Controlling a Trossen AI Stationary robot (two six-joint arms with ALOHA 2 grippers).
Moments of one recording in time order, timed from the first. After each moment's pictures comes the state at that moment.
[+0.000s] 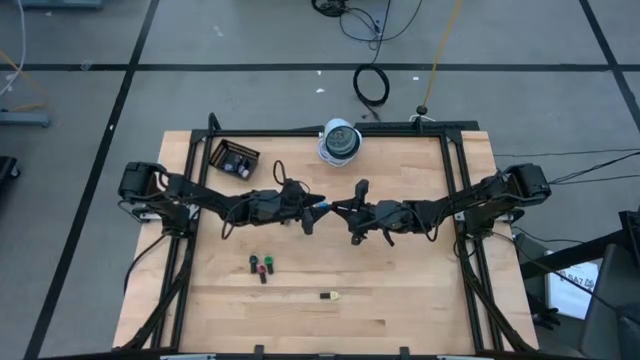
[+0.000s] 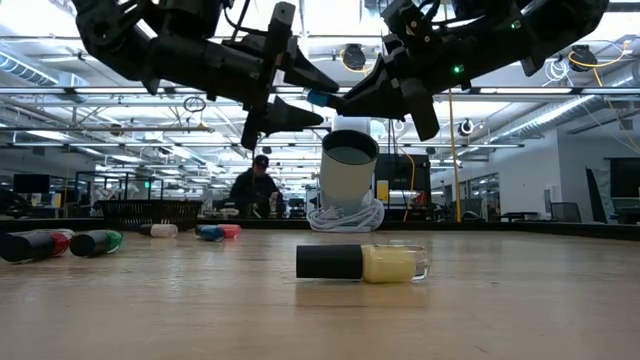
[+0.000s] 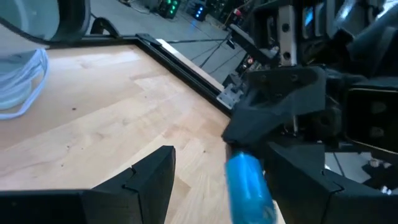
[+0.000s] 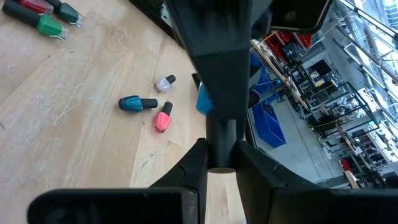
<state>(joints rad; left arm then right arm) -0.04 1.63 0.68 0.79 -0.26 -0.61 0.12 1.53 0.69 0.57 0.45 -0.69</state>
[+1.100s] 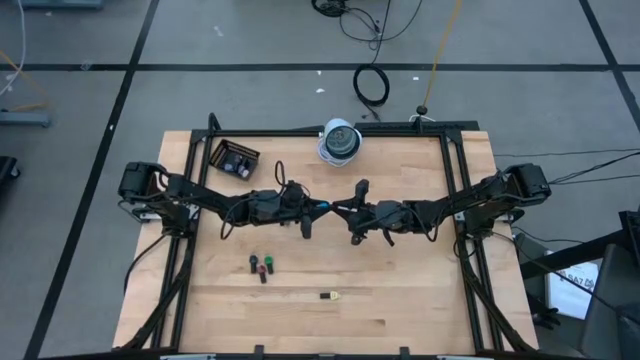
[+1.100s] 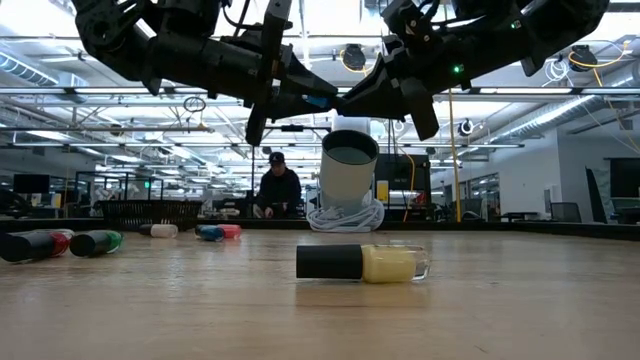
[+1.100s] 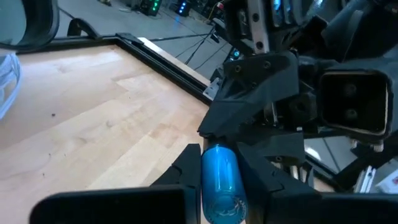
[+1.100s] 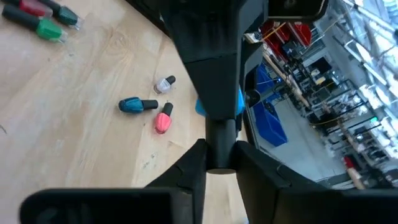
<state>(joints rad) -0.04 1.63 0.68 0.82 -0.20 -0.53 0.12 1.53 0.69 0.57 0.45 -0.67</state>
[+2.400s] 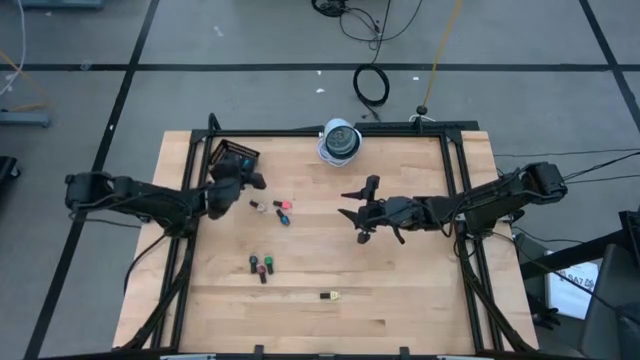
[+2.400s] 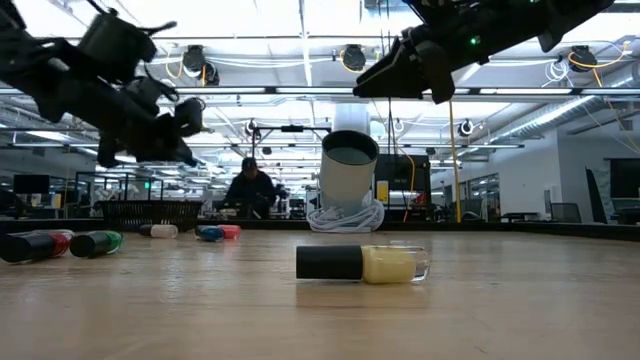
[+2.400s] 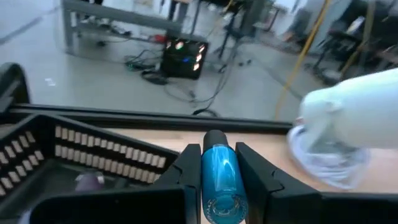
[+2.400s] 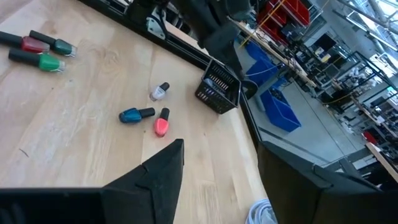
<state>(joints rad) 0.19 1.11 0.22 0.50 -0.95 -0.65 0.14 1.38 0.69 0.42 0.47 -0.50</state>
